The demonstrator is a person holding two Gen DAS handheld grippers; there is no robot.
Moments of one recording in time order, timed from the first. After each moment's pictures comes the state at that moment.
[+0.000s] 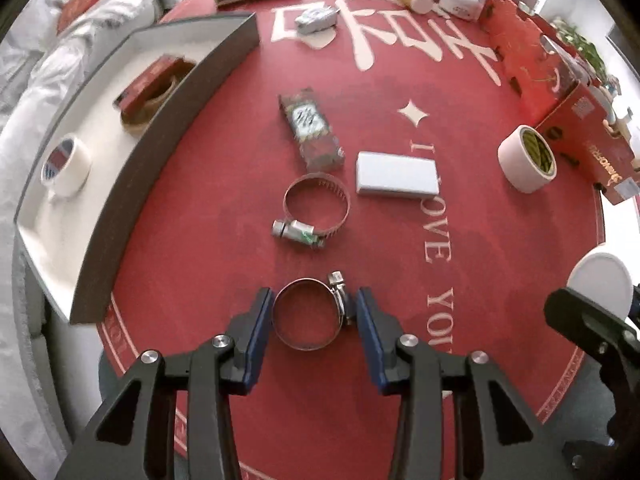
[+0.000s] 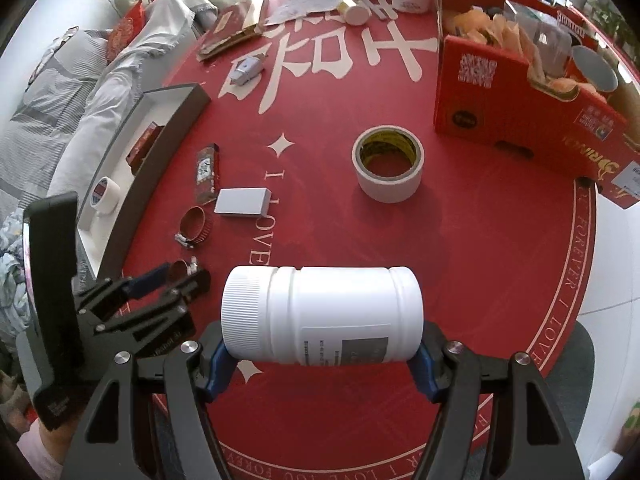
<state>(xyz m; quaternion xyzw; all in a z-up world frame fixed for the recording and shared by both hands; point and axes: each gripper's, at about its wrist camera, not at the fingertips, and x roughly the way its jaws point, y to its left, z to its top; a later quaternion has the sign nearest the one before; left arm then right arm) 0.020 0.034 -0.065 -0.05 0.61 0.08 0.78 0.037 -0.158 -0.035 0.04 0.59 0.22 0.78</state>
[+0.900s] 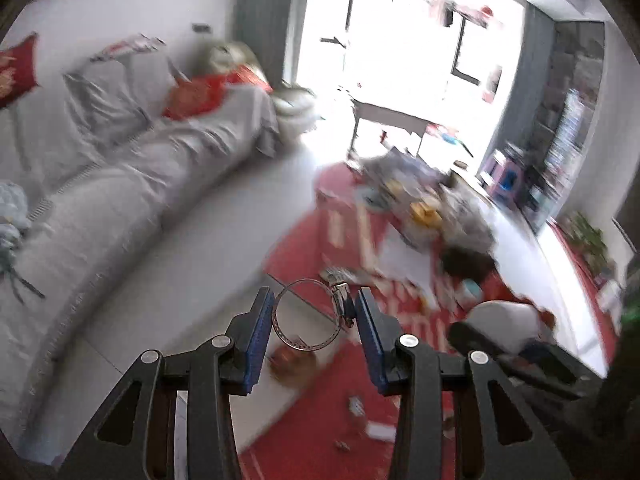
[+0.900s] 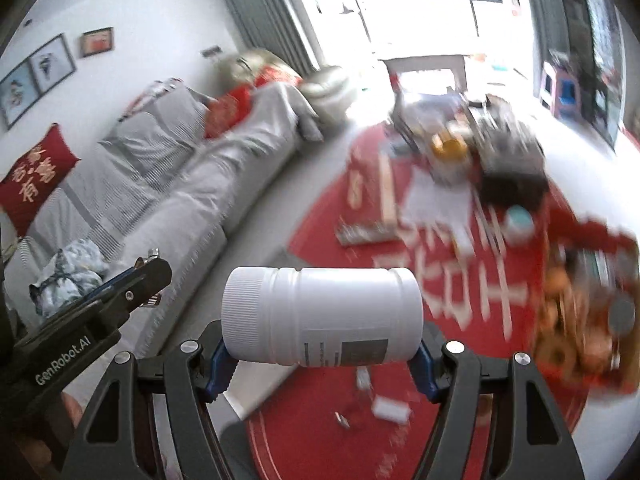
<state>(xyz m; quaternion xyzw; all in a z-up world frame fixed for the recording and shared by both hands) 0.010 0.161 0.233 -0.13 0.32 0.21 0.91 0.086 -0.057 0.197 0.05 0.38 0.34 0.86</state>
